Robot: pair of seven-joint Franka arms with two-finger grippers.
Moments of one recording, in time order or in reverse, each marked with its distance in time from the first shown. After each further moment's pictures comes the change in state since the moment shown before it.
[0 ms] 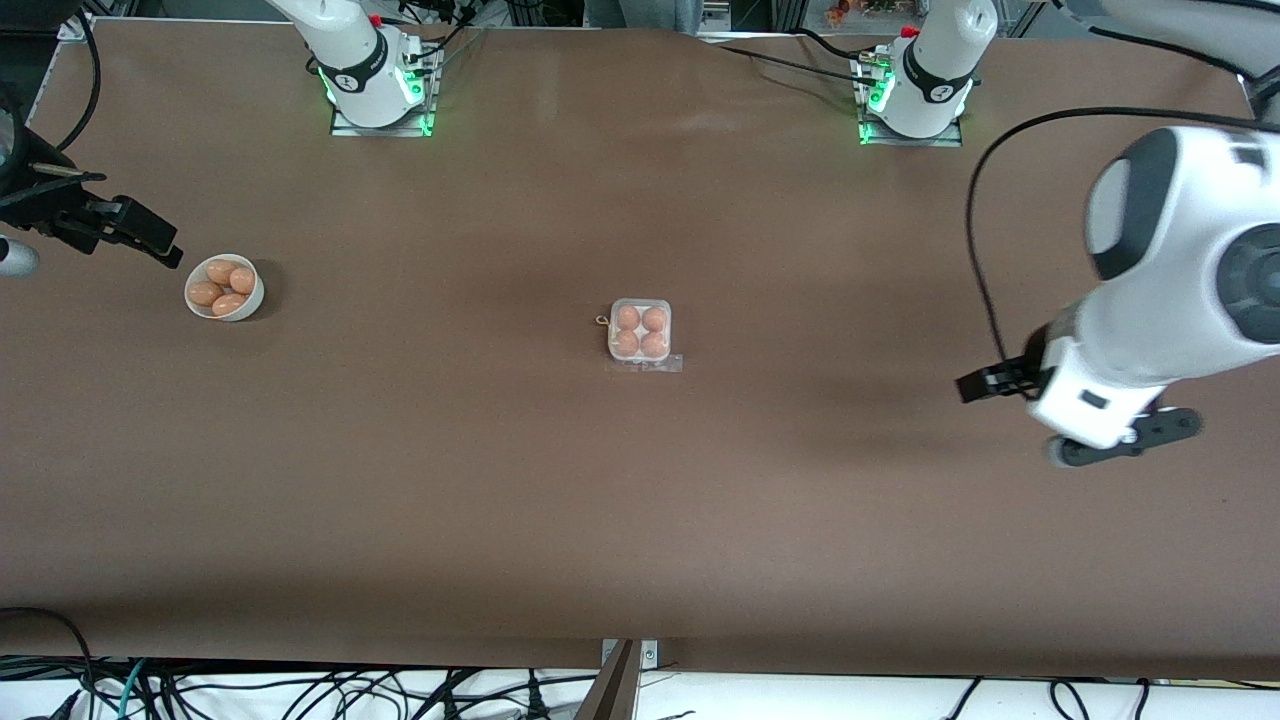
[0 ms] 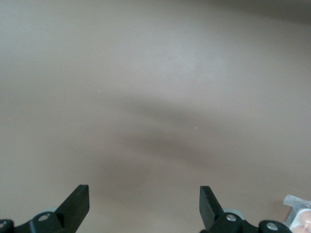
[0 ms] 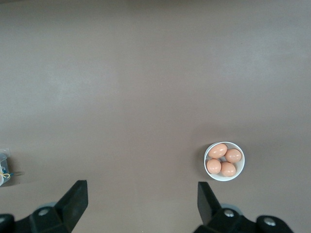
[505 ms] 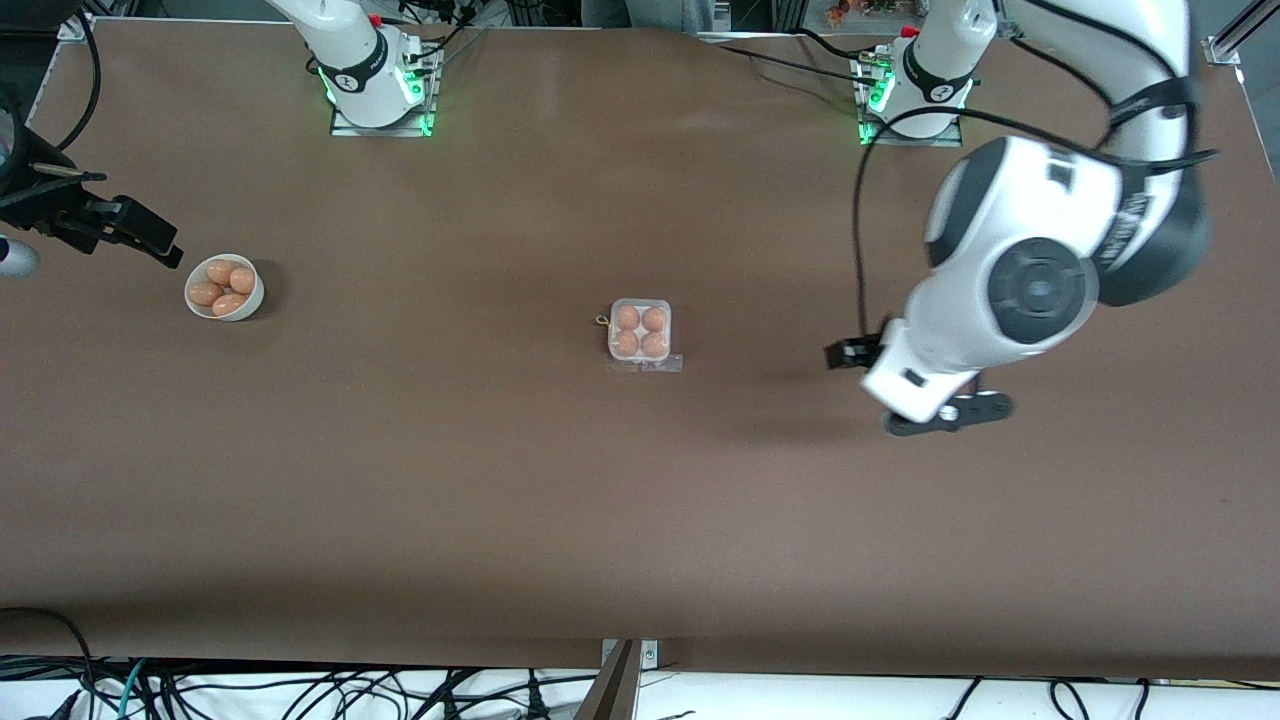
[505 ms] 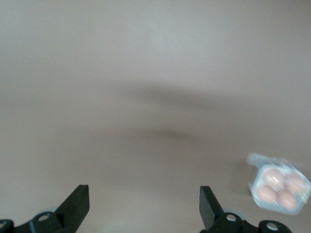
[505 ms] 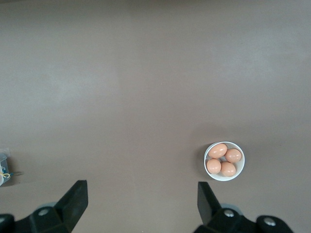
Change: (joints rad) left arm -0.164 0.035 -0.002 -0.050 -0.056 0.011 -0.111; right arm 0.000 0.000 0.000 0.000 0.000 0.000 0.000
